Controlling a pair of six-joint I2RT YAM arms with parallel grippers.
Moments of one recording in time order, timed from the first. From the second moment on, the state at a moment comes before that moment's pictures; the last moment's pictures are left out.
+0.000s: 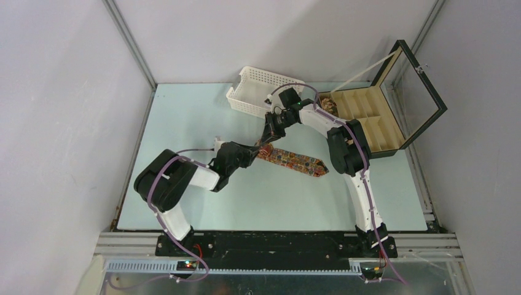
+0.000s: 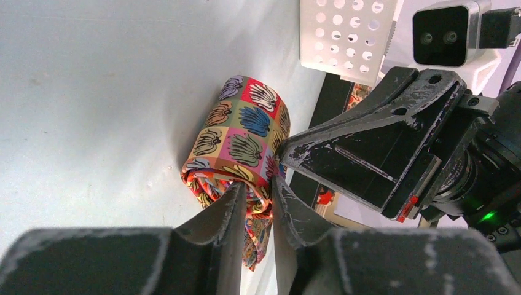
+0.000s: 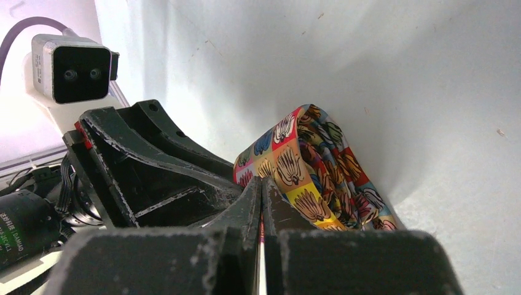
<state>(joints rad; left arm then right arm) -0.54 1.73 0.53 0.75 -0.09 -1.54 0.48 2.36 1.88 -0.59 -0.81 0.37</state>
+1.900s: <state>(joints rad) -0.68 1.64 0.67 0.50 -0.44 -0.80 0.40 1.97 1.53 -0.30 -0.63 0.44</state>
